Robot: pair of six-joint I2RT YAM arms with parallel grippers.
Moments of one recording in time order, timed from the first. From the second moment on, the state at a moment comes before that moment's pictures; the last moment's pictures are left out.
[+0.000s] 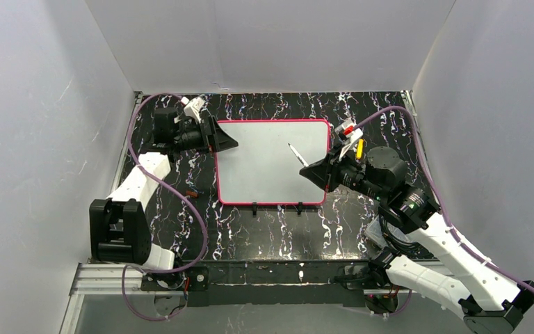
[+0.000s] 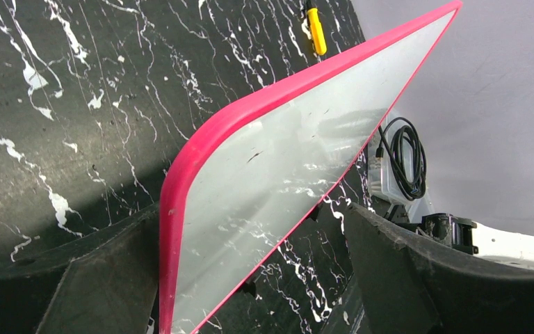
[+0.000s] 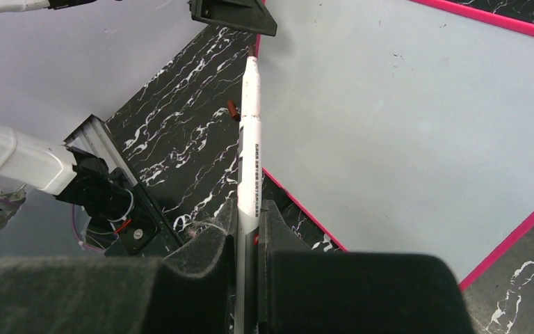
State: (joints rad) left arm -0.08 1.44 1.02 -0.14 0.84 -0.37; right arm 0.74 0.80 0.93 -0.32 -0.23 0.34
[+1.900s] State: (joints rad) left arm -0.24 1.21 0.98 -0.45 0.58 -0.37; right arm 0.74 0.81 0.90 -0.33 -0.10 0.38
